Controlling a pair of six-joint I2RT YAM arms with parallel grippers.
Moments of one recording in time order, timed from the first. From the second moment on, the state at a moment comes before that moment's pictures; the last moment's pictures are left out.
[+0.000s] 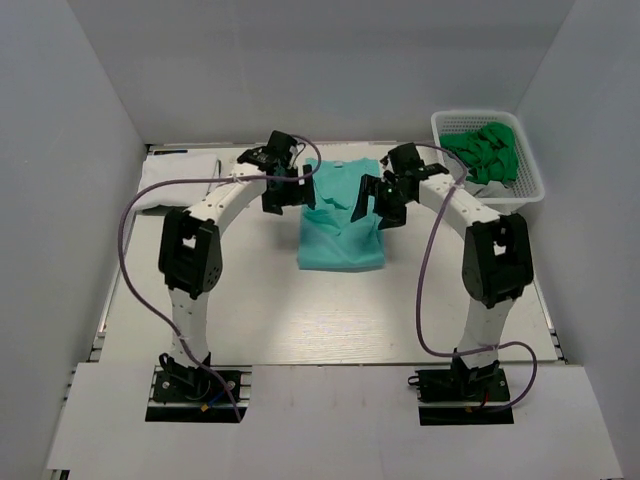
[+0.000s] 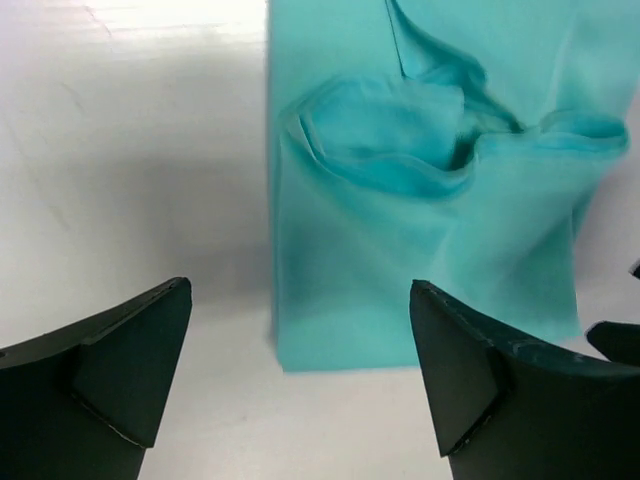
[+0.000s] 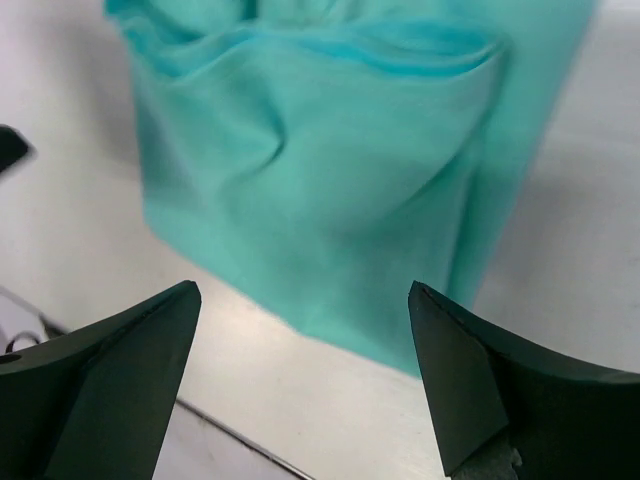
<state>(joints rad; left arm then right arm) -0.43 2.11 1.89 -0.84 0.04 -0.47 0.35 1.94 1.56 -0.71 -0.33 0.43</state>
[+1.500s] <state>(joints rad) -0.51 1.92 1.51 -0.45 0.41 -0.60 0.26 1.63 1.21 -0.24 -0.53 0.49</state>
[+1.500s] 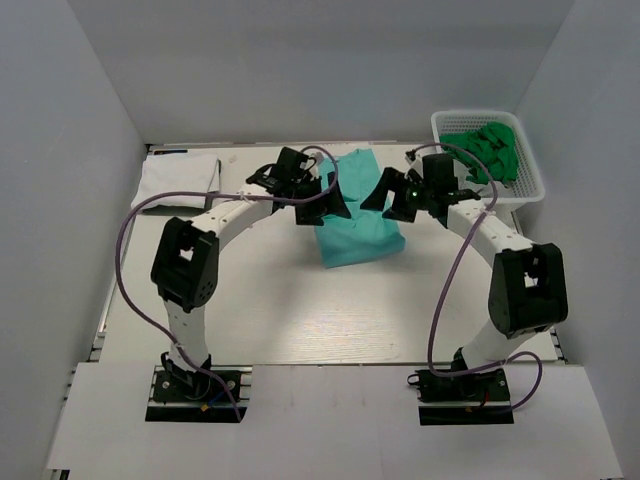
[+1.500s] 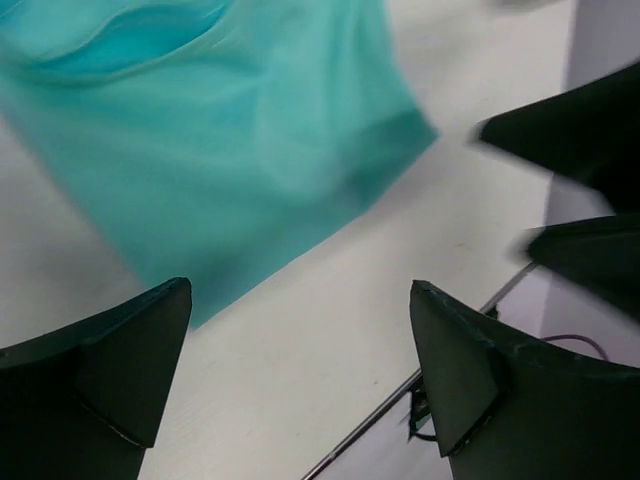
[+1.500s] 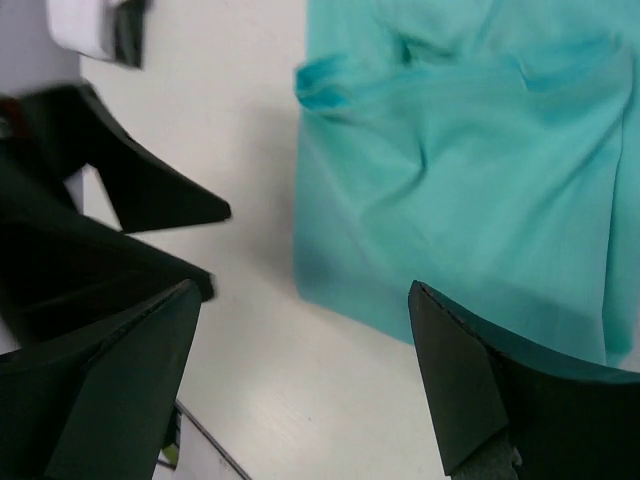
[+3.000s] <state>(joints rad) -0.59 1.68 1.29 -0.66 0.17 -0.53 0.26 1.28 0.82 -0.57 -0.36 0.44</state>
